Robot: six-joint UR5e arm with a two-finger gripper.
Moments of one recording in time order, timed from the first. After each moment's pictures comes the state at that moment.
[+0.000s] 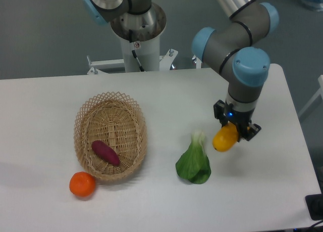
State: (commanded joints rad) arm 2.67 -1.92 -1.71 -1.03 1.56 1.57
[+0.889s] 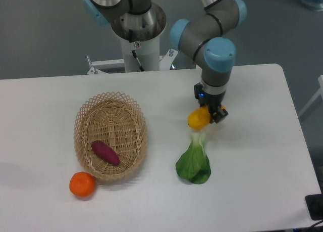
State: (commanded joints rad) arm 2.67 -1.77 -2.06 -0.85 1.57 1.77
